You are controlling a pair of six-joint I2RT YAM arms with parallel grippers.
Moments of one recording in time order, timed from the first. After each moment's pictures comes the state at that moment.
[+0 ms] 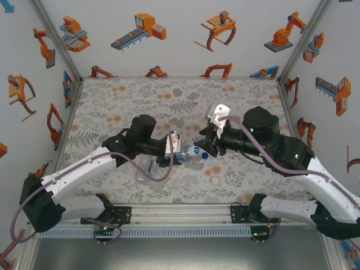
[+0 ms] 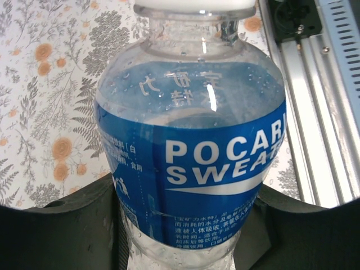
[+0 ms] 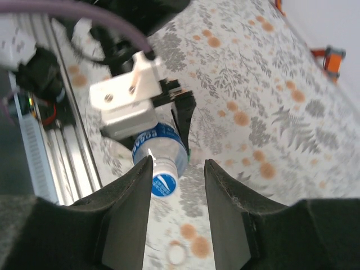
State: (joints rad) left arm -0.86 1.19 0.94 -0.35 0.67 0.65; right arm 1.00 0.98 1.43 -0.76 -0.19 -0.24
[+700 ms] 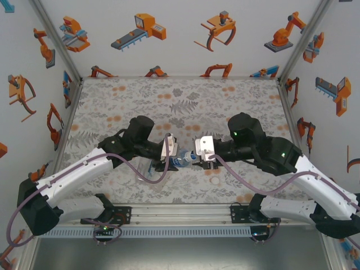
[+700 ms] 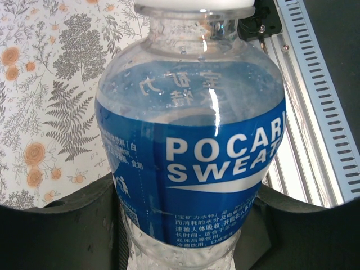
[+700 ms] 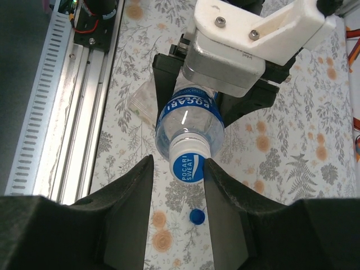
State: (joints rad) left arm -0.86 1.16 0.95 -0.45 0.74 0.66; right arm 1.00 1.00 1.33 -0.84 -0.47 -0.65
